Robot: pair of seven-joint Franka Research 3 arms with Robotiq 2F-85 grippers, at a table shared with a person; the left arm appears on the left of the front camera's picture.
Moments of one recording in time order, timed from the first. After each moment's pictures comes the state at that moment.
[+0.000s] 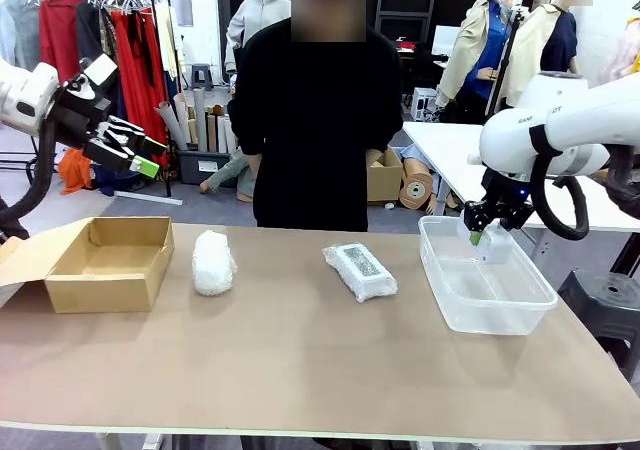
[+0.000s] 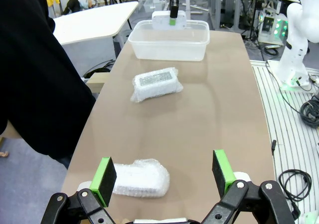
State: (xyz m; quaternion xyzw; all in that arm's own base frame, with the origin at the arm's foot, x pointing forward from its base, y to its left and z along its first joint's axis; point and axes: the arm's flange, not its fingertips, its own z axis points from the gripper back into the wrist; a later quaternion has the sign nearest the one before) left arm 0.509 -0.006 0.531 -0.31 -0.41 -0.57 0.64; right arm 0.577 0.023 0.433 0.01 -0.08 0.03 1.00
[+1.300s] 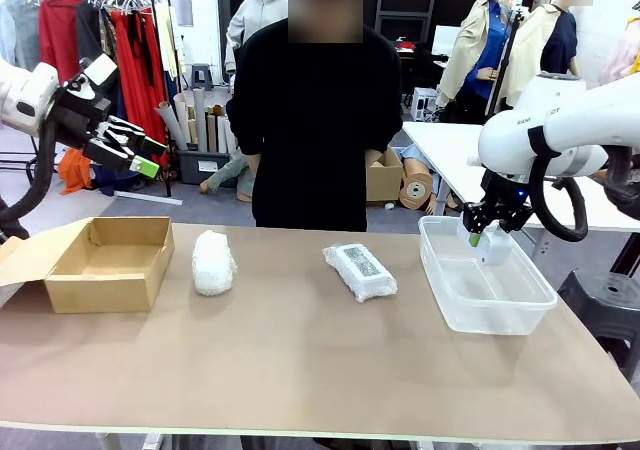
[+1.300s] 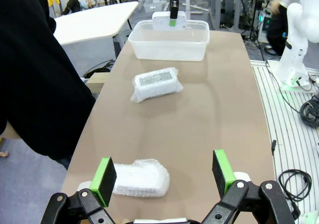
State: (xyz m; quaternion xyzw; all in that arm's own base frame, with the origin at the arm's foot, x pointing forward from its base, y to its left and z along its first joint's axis) left arm 0.509 -0.006 0.531 -0.31 -0.41 -0.57 0.64; right arm 0.578 0.024 0.430 0.01 -0.08 0.03 1.00
